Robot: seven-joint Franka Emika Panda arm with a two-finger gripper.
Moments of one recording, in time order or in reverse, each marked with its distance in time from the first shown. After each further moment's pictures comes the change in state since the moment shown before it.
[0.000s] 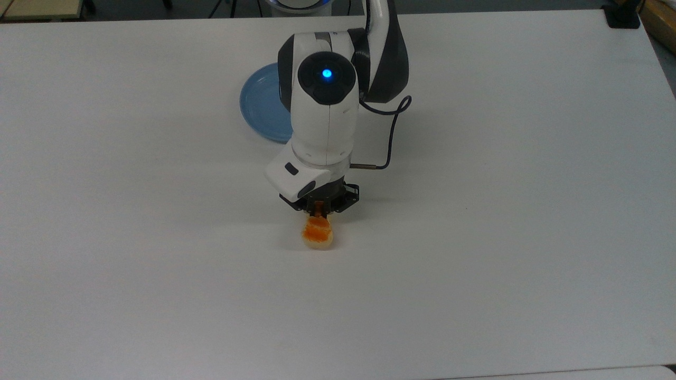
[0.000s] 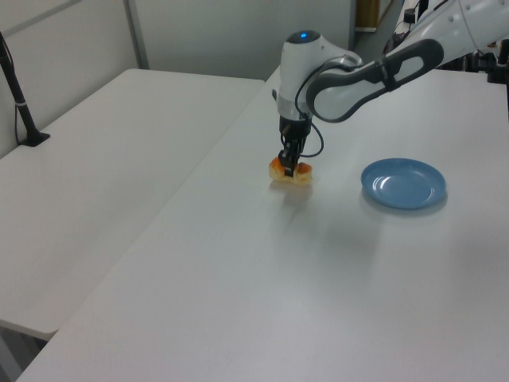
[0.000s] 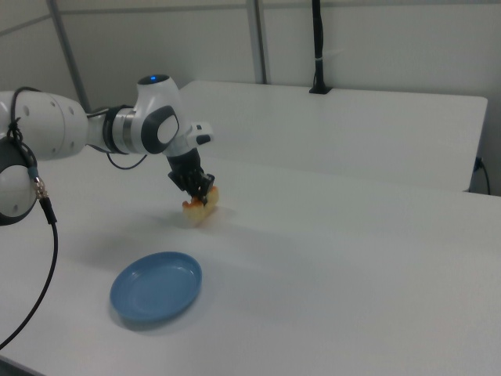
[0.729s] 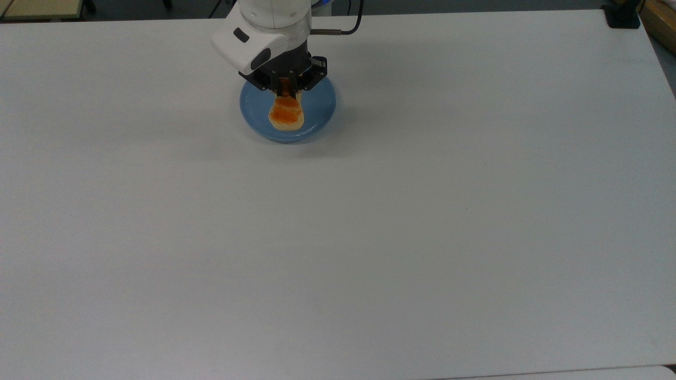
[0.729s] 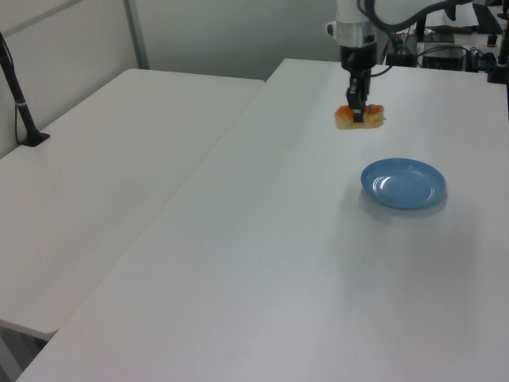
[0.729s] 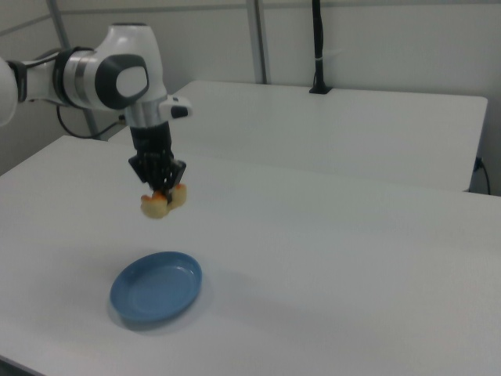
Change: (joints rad) arm -0.053 -0.463 -0.004 -0.286 -0.001 -0.395 -0.130
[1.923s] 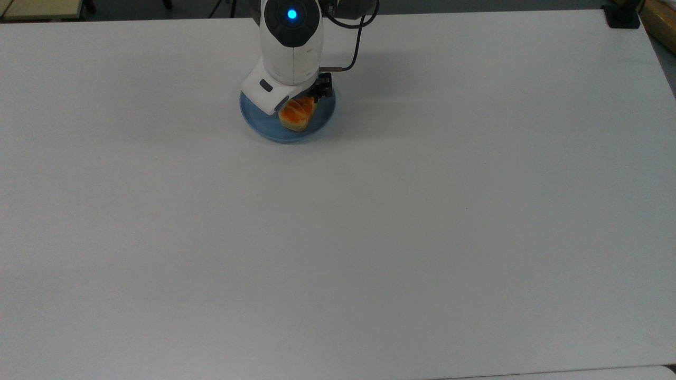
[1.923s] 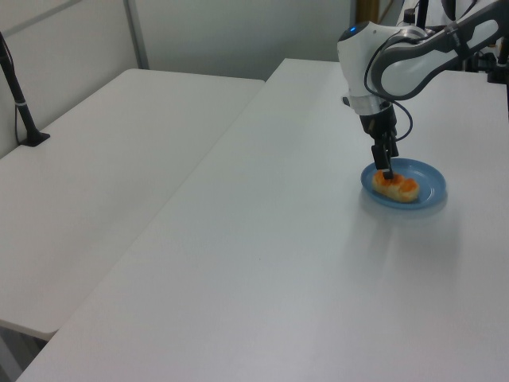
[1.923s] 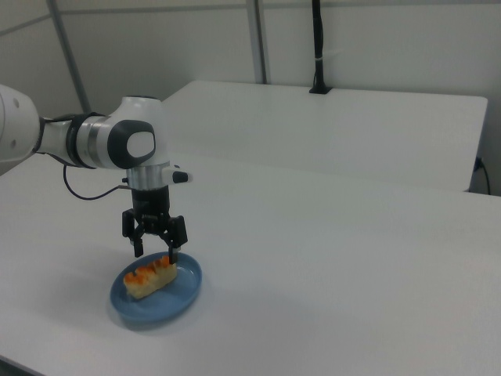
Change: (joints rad) arm 0.002 0.051 0.021 -0.238 -0.050 0.067 -0.002
